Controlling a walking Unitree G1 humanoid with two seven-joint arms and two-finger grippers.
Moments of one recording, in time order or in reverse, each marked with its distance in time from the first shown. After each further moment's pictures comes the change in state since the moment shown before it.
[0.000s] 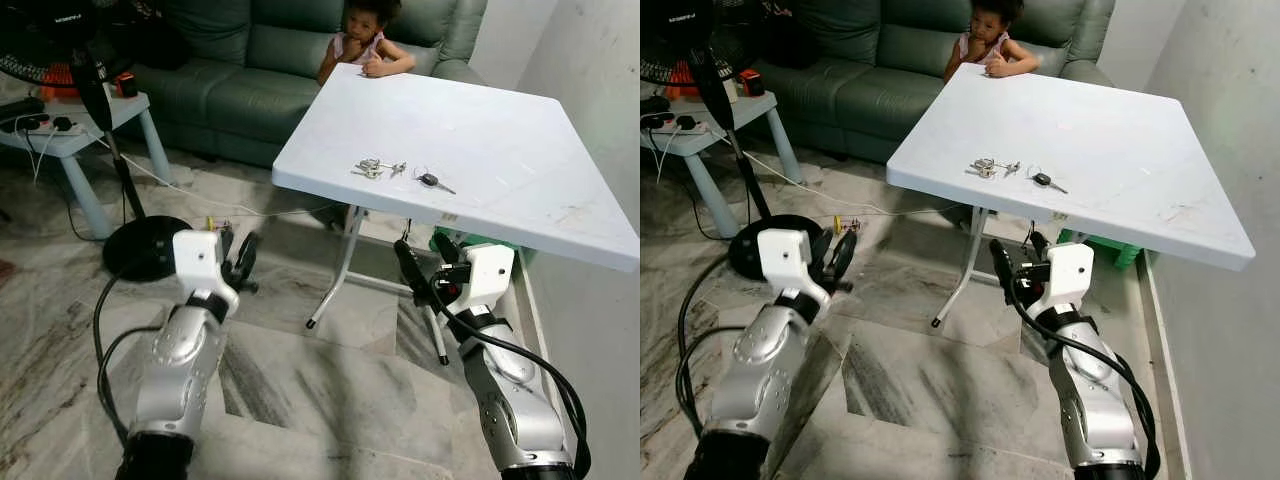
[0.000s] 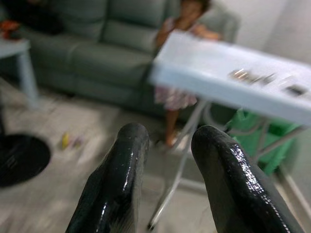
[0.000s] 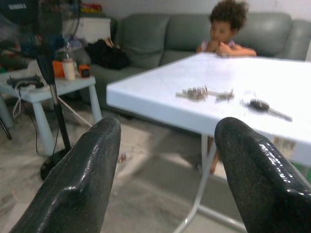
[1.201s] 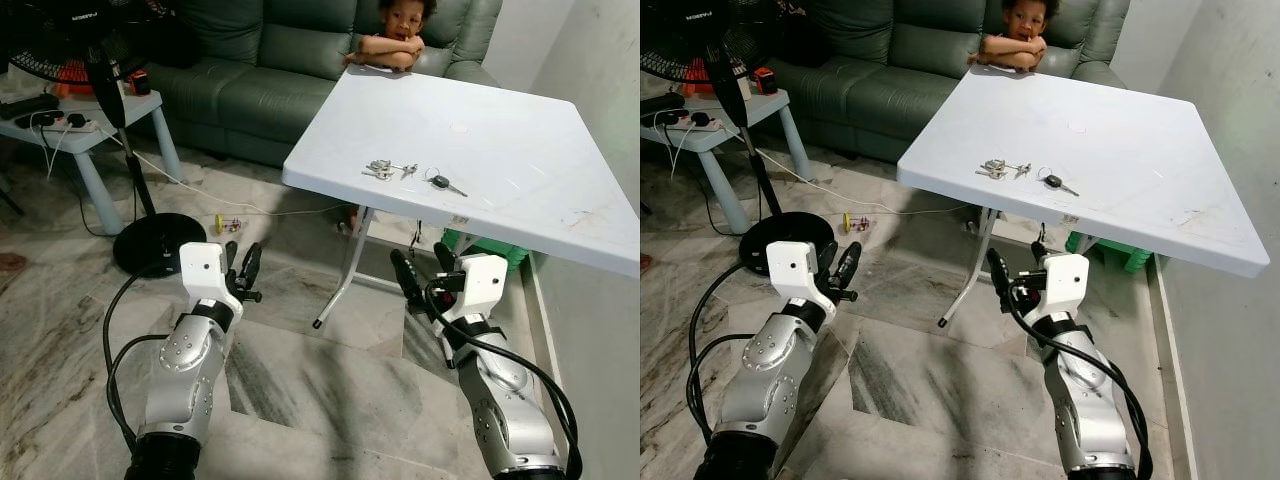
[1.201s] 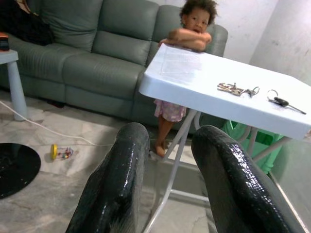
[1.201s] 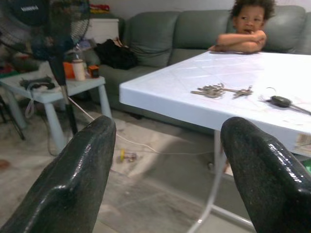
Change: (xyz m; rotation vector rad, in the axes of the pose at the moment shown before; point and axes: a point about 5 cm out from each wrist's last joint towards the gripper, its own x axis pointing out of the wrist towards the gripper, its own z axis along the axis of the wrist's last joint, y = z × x) left arm 0.008 -0.019 0.007 -0.016 -0.053 -0.074; right arm 0.004 0.010 -0.005 0.039 -0.012 0.011
